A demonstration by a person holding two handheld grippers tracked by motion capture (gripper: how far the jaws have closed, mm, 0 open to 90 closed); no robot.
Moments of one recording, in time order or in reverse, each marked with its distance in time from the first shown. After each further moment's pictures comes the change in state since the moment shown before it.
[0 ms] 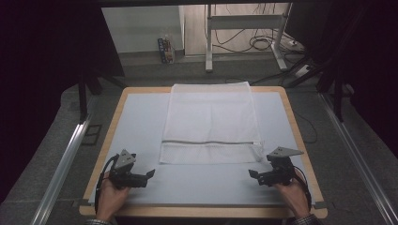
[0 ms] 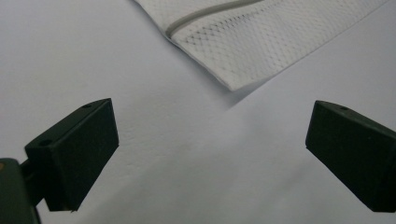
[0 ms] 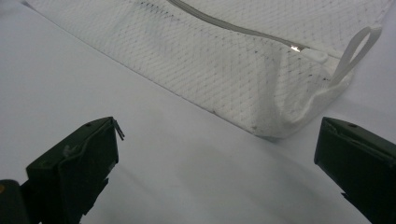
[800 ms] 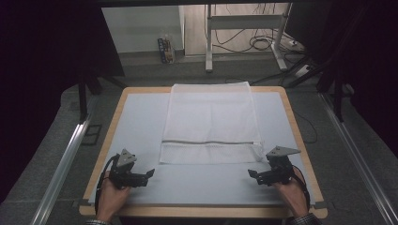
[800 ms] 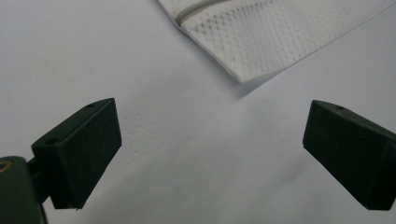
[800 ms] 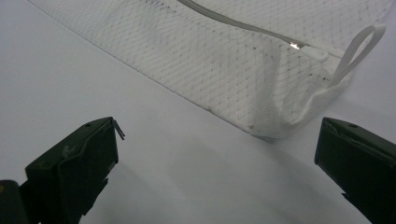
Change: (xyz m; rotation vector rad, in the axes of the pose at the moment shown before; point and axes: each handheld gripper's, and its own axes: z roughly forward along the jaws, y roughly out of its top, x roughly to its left) left arm -0.004 0.005 0.002 0.081 0.038 -0.026; right arm 0.001 0.002 0.004 0.032 -0.018 -0.024
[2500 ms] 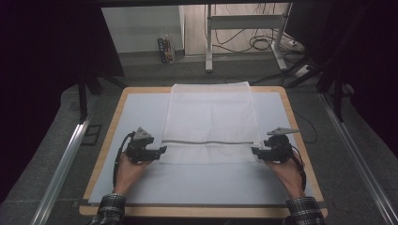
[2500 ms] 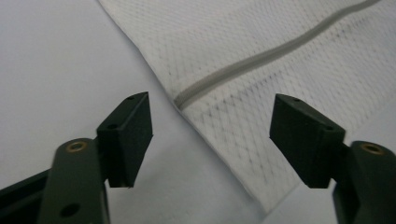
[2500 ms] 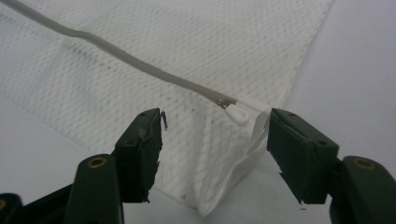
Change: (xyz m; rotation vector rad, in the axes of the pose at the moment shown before) left arm 0.021 0.060 0.056 -0.025 -0.069 -0.030; right arm -0.029 0.049 0.010 0.025 -0.131 0.094
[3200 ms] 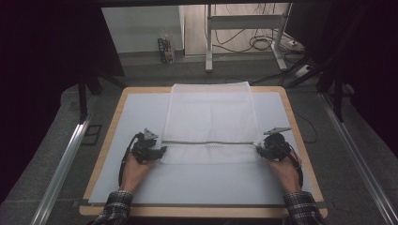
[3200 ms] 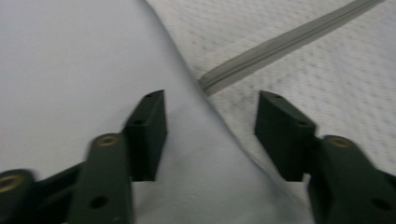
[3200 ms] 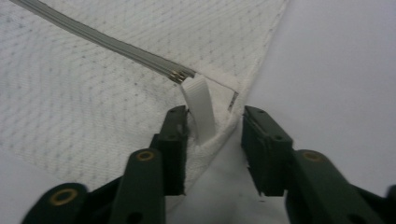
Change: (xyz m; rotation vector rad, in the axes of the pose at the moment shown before) left arm -0.003 -0.006 0.029 0.109 0.066 -0.004; right arm -0.011 -0.005 0.026 0.134 -0.114 -0.016
